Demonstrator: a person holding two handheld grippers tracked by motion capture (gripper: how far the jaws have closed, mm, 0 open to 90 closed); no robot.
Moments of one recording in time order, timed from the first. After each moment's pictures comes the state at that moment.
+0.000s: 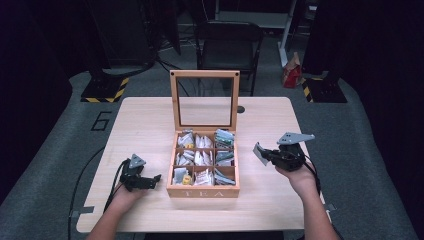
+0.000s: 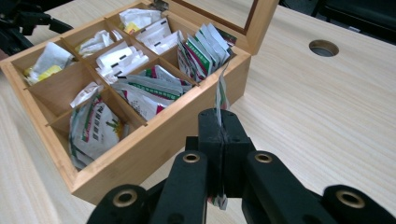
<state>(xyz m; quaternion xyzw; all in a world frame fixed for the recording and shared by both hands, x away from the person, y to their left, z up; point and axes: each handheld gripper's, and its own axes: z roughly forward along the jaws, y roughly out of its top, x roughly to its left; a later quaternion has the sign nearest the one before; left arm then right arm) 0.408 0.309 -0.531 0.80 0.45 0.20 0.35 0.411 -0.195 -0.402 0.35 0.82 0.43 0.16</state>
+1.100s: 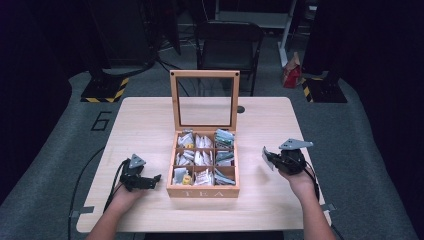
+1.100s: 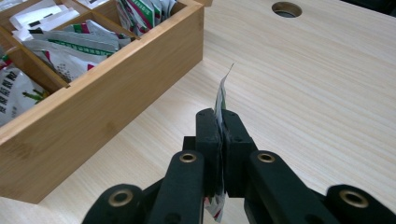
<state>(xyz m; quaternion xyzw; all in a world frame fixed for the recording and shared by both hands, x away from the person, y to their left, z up) 0.409 0.310 -0.531 0.80 0.45 0.20 0.35 0.421 -0.213 -0.446 0.39 0.81 0.39 0.19</state>
